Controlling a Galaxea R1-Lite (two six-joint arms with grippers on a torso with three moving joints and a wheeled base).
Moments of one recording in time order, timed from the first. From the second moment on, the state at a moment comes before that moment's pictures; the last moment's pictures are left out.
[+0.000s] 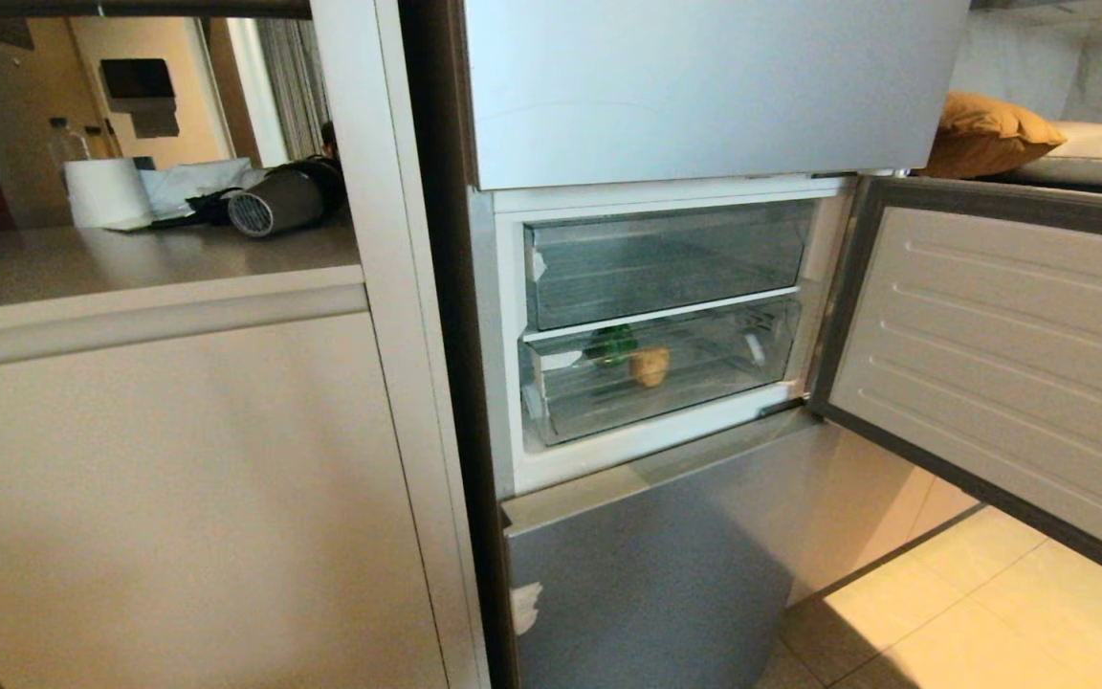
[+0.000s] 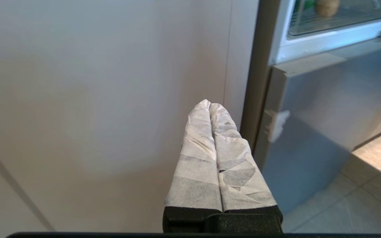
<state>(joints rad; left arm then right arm) 0.00 0.00 -0.01 0.01 0.00 0.00 0.01 0.00 0.00 0.00 0.00 0.02</state>
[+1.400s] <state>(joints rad) 0.00 0.00 -0.01 0.01 0.00 0.00 0.01 0.00 0.00 0.00 0.00 0.01</state>
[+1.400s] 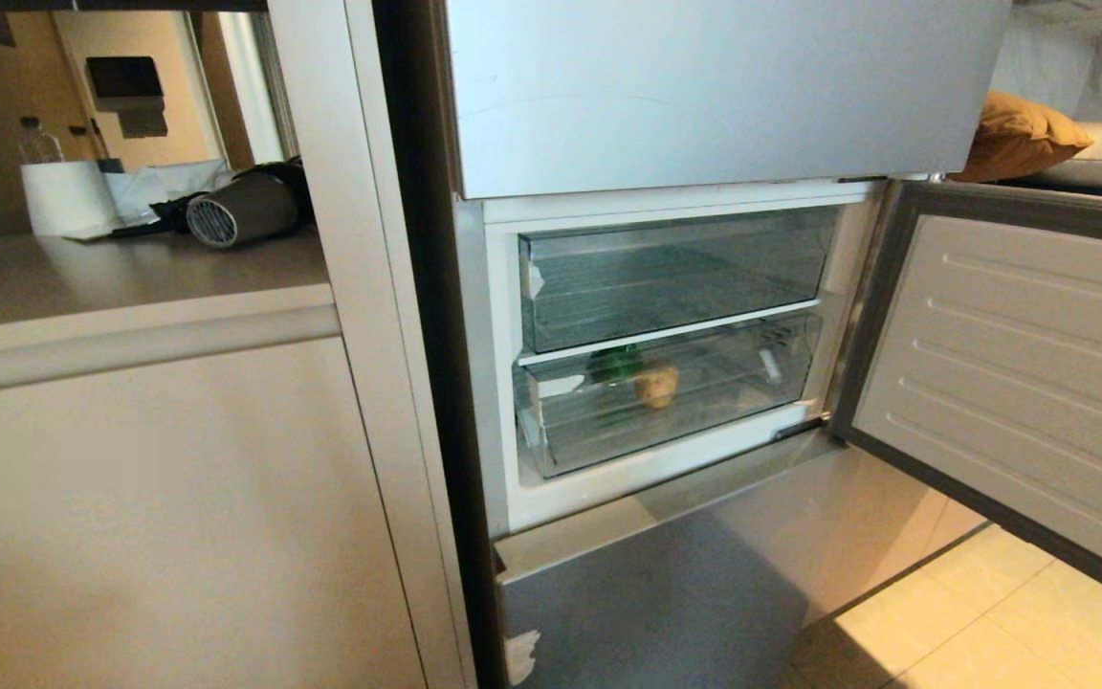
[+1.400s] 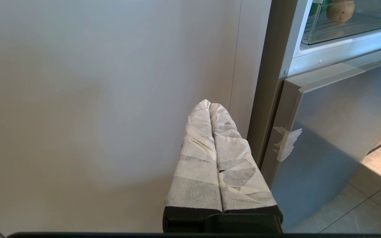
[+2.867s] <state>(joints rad) 0.00 0.00 -0.01 0.01 0.00 0.00 0.46 1.20 -0.35 -0.53 0.02 0.11</state>
